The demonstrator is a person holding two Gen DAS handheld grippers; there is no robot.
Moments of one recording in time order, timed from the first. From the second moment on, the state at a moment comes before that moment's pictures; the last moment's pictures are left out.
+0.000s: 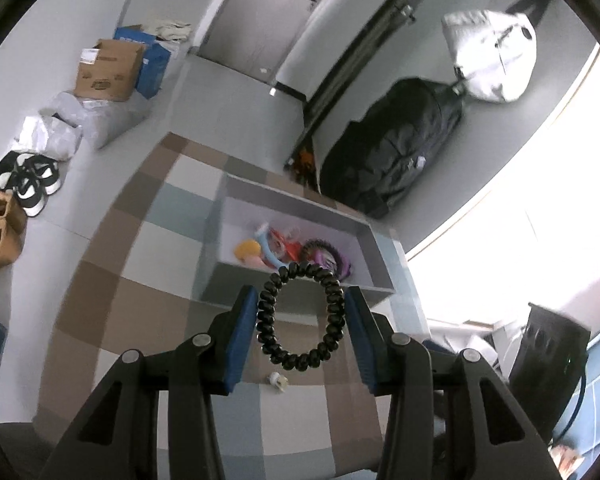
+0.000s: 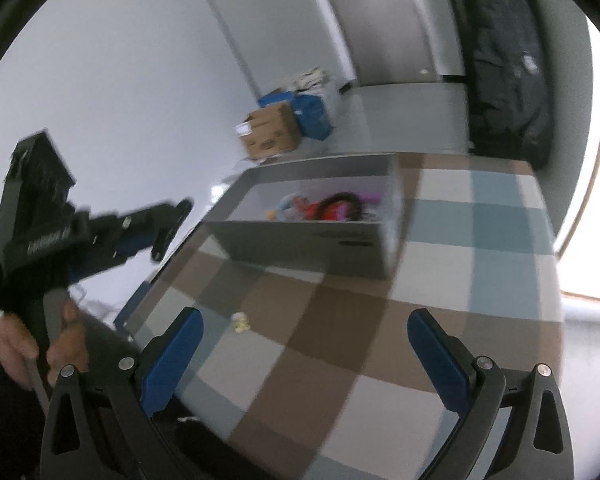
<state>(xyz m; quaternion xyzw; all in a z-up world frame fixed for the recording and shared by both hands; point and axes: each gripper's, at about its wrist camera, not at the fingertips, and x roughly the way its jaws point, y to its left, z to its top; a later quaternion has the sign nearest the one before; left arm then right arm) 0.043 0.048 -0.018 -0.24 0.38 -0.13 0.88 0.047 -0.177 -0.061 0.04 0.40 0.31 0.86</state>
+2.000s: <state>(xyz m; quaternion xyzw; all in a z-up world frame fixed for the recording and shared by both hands) 0.085 0.042 0.007 -0.18 0.38 -0.09 0.90 0.099 -0.145 -0.022 0.00 0.37 0.31 0.88</state>
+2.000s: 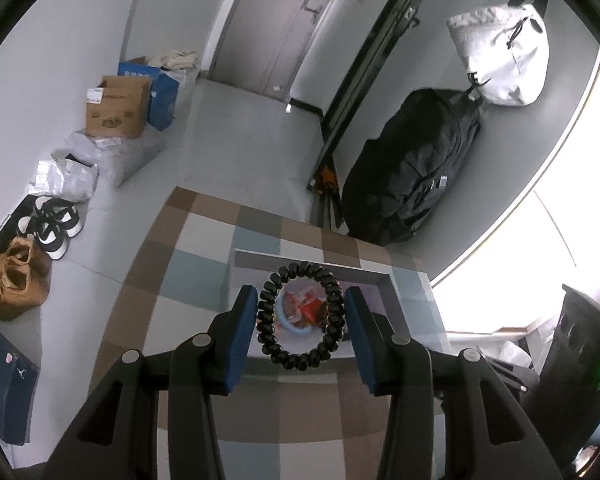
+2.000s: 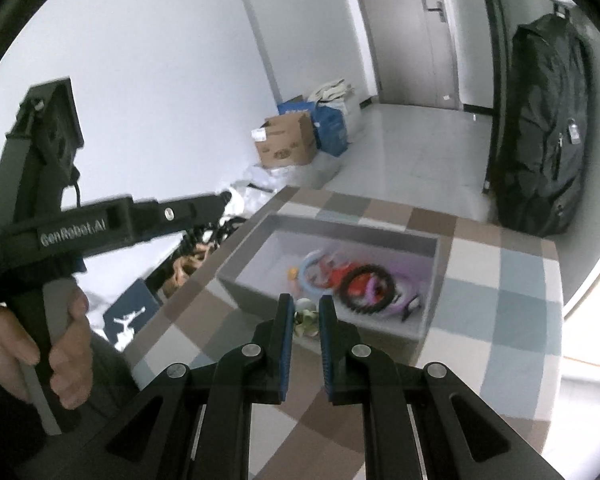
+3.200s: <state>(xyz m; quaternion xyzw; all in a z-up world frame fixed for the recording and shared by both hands) 0.155 0.002 -0.037 -0.13 0.46 -0.13 0.87 0.193 -0.158 -0.054 0.07 0.43 0.31 0.84</state>
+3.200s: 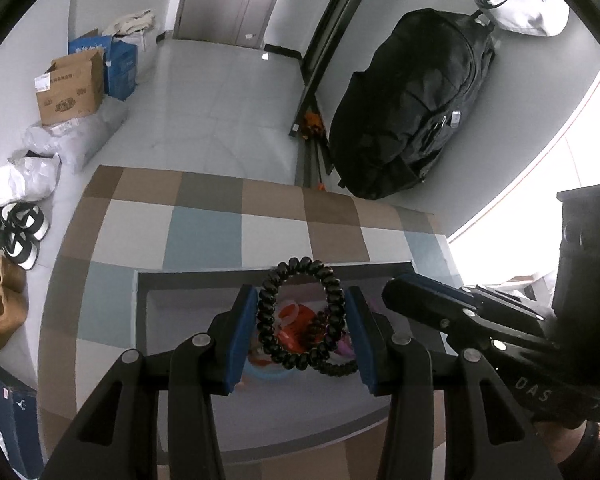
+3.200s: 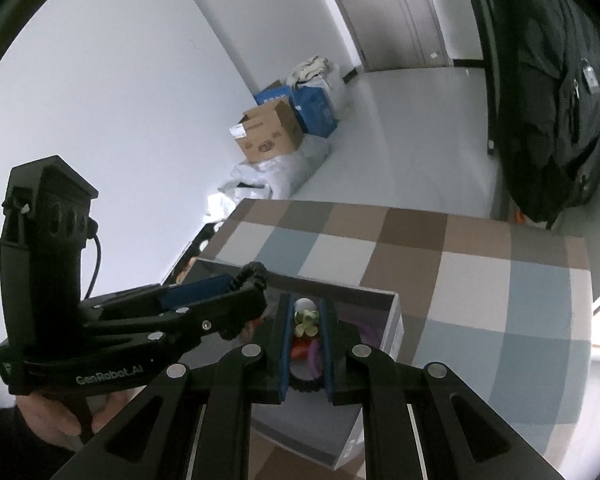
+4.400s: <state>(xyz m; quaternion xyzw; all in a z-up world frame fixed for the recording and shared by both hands) 0.097 0.015 0.010 -0.10 0.32 -0.02 0.94 0.112 -0.186 -0.003 0.07 0.28 0.29 0.91</state>
